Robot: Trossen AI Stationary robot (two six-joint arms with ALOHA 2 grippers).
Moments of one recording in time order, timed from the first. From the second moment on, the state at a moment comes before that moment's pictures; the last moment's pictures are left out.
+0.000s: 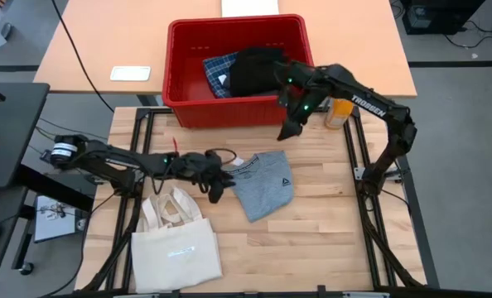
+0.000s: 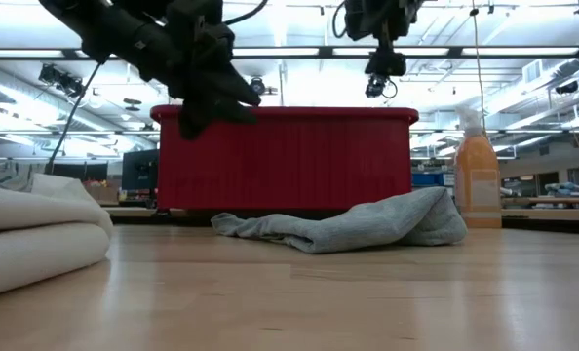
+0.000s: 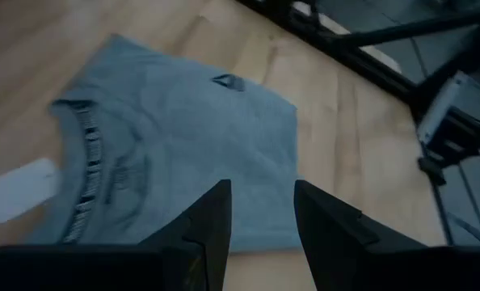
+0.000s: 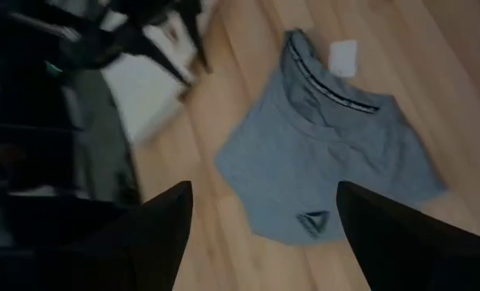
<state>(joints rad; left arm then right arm) -0.01 1.30 0.68 0.14 -0.02 -0.51 -0.55 1.69 1.85 -1.37 -0.66 0.04</state>
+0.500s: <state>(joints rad) -0.14 1.47 0.77 0.18 -0.07 -0.55 -0.32 1.49 1.29 -0.92 -0.51 0.27</state>
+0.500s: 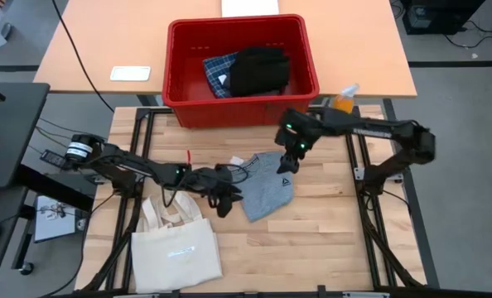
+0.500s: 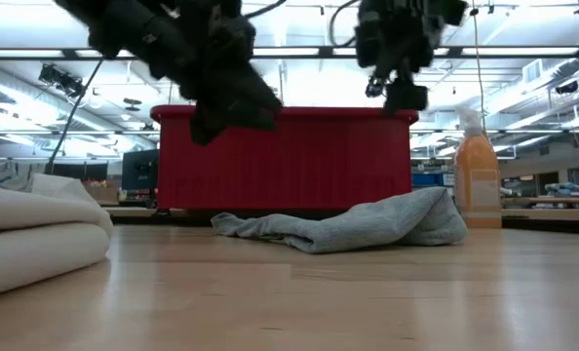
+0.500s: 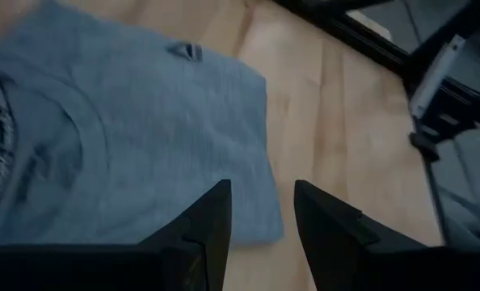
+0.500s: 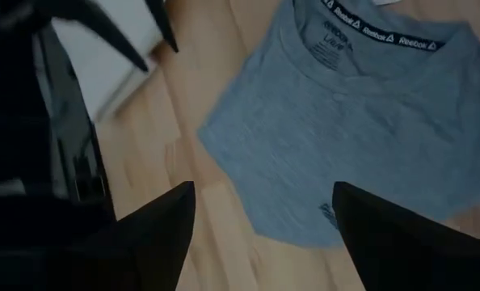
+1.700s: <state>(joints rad) -0.17 2.07 1.55 -0.33 -0.31 -0.48 -0.05 0.66 0.73 -0.85 -0.06 0.86</state>
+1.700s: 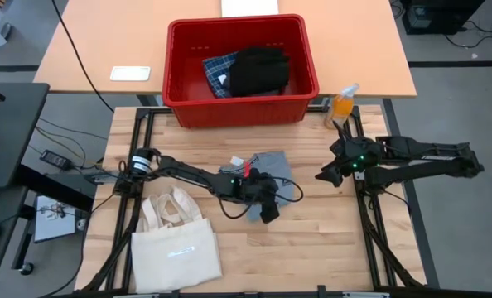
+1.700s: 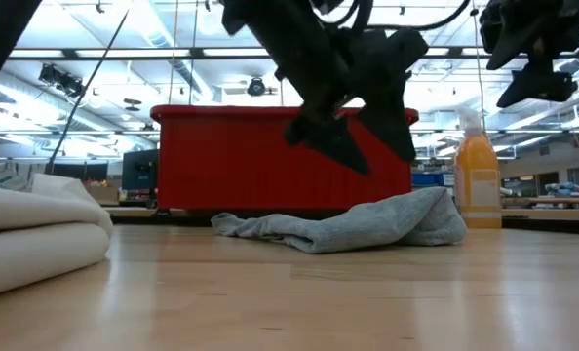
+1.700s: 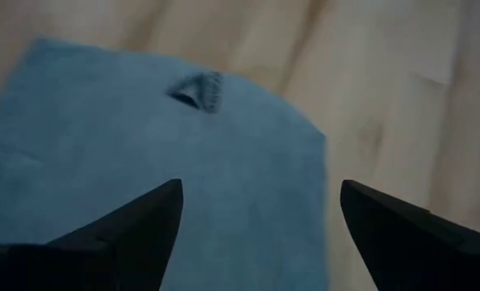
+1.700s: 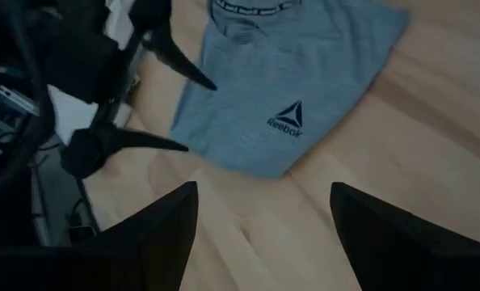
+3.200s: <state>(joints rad) -0.16 2.44 2.07 -0.88 -0.51 -0.41 0.05 0.65 0.73 -0.79 0.08 0.88</state>
